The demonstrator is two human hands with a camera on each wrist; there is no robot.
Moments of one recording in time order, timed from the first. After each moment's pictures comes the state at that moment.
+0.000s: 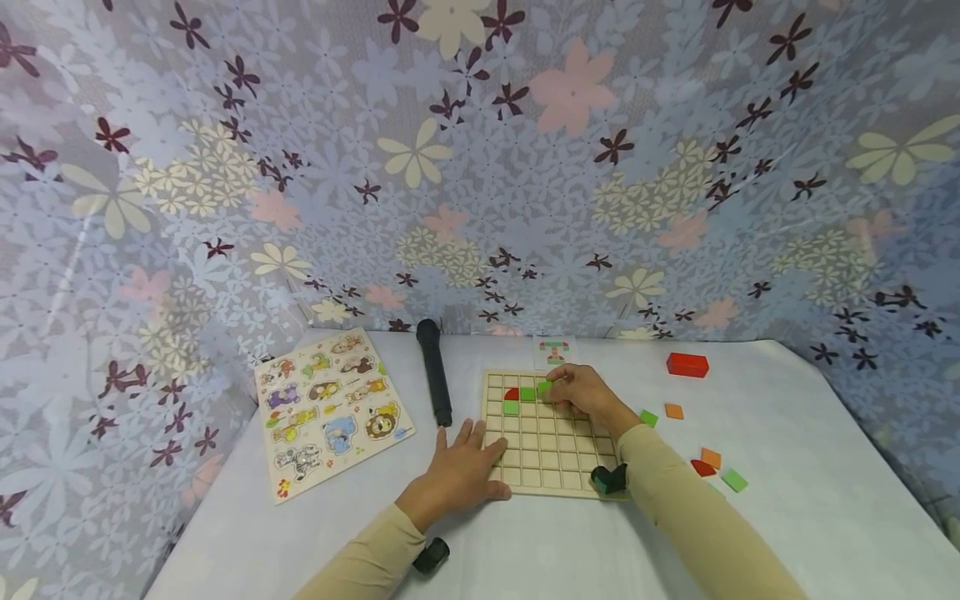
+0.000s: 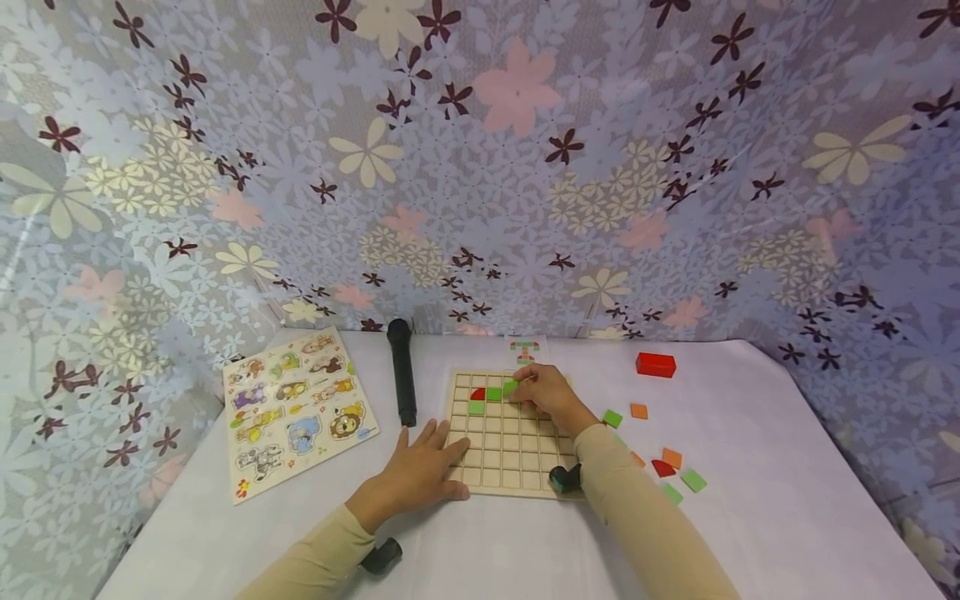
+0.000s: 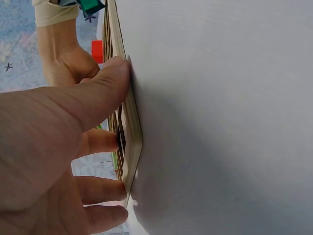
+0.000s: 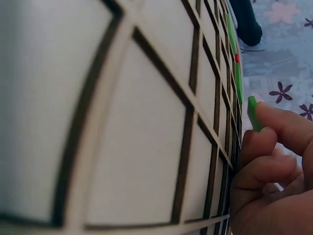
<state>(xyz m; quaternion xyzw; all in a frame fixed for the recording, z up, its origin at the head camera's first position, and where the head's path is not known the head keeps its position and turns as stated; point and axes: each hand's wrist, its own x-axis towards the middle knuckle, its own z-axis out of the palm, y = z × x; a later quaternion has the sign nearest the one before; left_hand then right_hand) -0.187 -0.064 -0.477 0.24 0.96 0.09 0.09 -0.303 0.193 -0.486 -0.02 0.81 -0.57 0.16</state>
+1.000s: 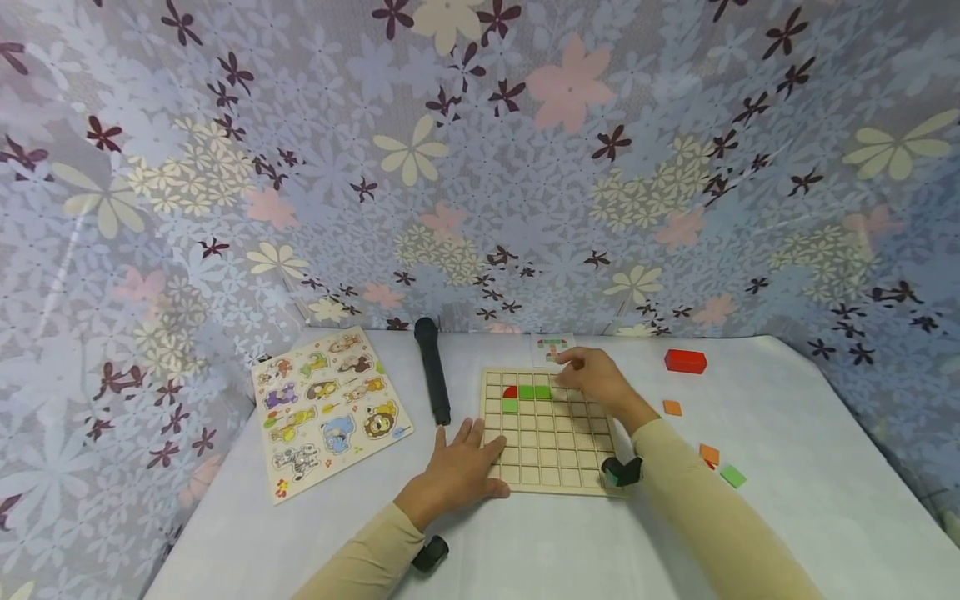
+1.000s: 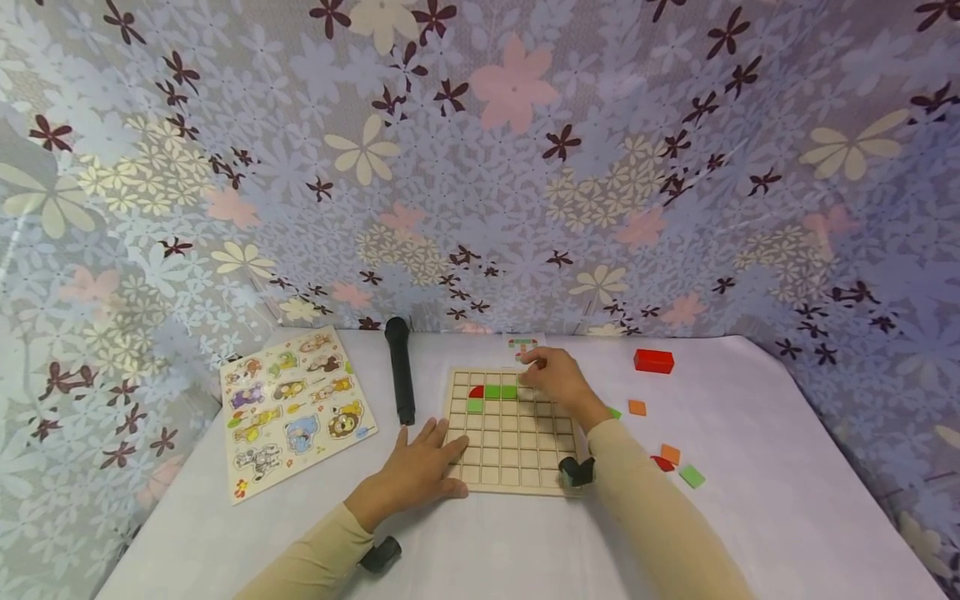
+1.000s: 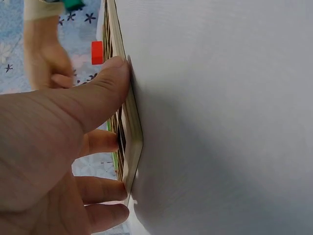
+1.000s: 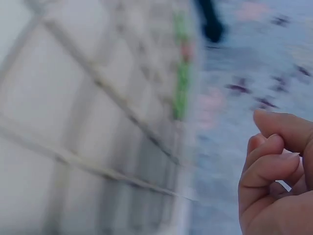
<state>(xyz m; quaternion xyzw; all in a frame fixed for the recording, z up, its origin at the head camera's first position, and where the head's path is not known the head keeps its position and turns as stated) -0.188 -0.065 -0.478 0.24 0.96 0.09 0.09 -0.296 0.208 -0.457 -0.06 0.85 -0.51 0.09</state>
